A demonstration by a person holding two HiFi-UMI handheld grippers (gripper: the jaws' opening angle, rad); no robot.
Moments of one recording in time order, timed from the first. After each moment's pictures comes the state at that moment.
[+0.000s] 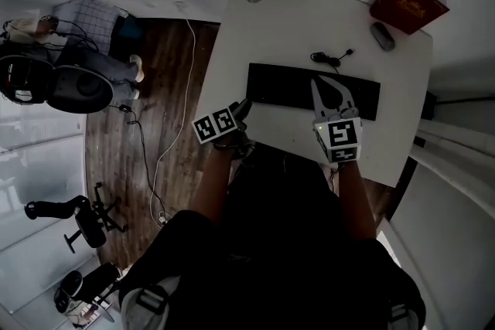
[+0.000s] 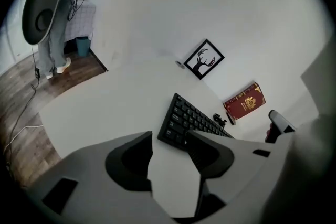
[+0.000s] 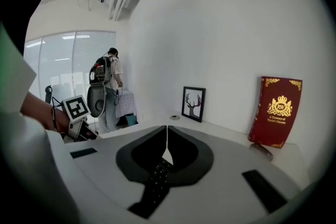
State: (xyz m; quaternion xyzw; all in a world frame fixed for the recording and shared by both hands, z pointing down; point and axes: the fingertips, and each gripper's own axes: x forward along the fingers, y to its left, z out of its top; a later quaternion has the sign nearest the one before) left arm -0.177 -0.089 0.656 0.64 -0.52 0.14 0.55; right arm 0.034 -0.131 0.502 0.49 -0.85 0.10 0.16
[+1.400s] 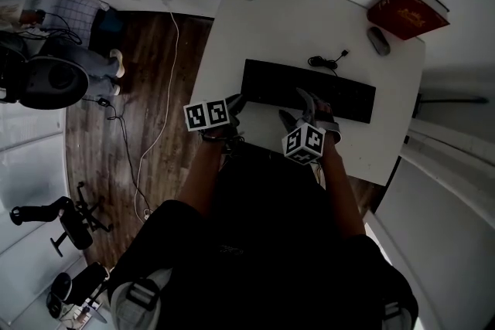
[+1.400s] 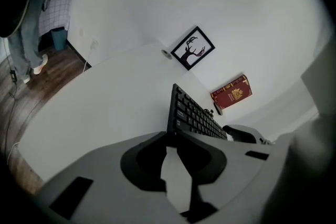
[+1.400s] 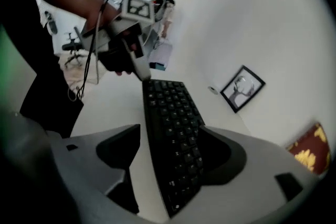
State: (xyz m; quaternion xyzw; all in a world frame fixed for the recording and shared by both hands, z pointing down) left arm -0.162 -0.118 0.653 0.69 -0.41 0.17 0.57; right arm -0.039 -0.093 0.639 0.30 -0.84 -0.04 0.46
